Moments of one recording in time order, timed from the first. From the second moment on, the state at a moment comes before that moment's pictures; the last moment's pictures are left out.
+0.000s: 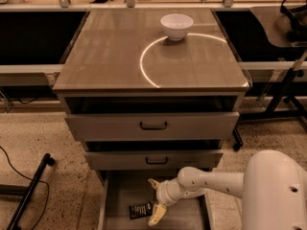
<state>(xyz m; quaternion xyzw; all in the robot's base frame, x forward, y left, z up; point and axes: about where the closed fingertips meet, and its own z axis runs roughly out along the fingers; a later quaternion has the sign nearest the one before) 0.475 0.015 0.263 -0.65 0.66 0.29 0.26</state>
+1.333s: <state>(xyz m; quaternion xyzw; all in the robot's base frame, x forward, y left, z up) 0.496 0.046 0.165 -0.67 0.62 0.30 0.27</state>
